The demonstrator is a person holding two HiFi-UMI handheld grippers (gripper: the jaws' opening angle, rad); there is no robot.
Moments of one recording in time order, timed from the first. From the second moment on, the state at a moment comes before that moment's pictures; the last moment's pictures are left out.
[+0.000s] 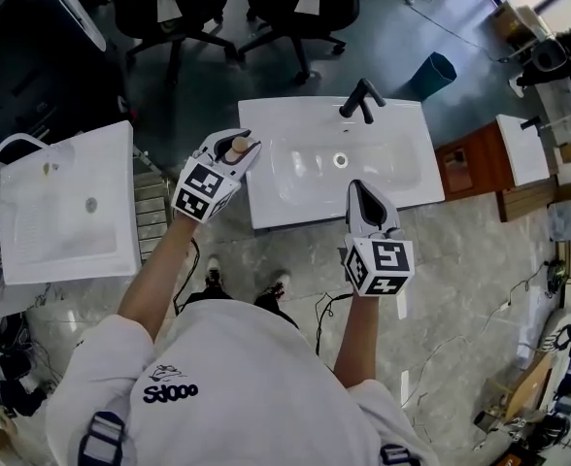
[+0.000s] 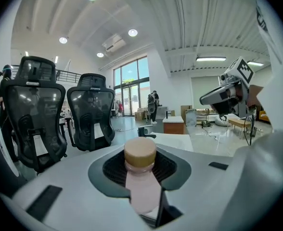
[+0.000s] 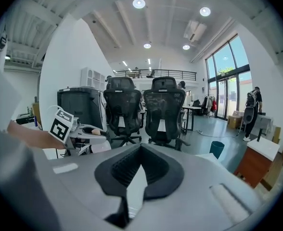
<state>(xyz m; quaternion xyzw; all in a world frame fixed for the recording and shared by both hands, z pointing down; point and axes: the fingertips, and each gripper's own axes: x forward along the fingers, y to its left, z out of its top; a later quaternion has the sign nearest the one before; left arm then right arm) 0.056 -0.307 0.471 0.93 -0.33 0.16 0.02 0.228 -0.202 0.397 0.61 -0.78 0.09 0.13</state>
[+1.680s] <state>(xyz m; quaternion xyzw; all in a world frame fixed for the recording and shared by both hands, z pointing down) 0.044 -0.249 0.330 0.94 -0.32 0.08 -0.06 0.179 -0.204 0.326 0.55 -0.82 0.00 0.13</state>
